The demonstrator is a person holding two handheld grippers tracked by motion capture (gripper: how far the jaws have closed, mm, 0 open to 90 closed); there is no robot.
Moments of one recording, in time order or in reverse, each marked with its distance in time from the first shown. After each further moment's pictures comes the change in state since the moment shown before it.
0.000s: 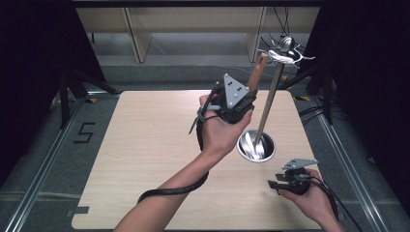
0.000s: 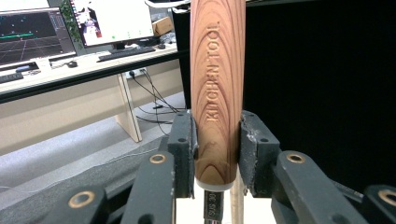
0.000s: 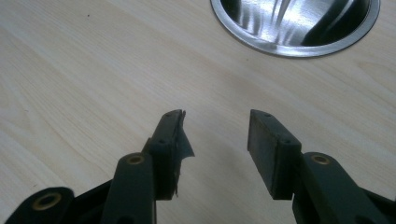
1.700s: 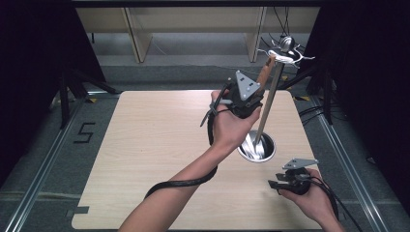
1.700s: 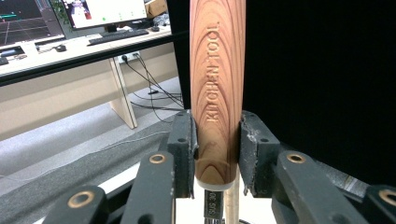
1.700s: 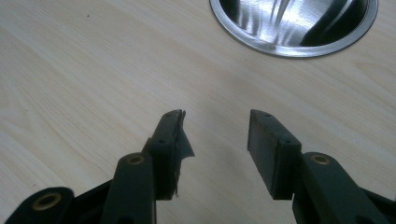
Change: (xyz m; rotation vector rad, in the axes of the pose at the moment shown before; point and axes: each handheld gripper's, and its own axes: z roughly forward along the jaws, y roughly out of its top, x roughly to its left) left arm -0.006 0.000 0.029 0.076 -0.014 0.006; right arm 0.000 0.002 -0.005 0.046 0.010 0.015
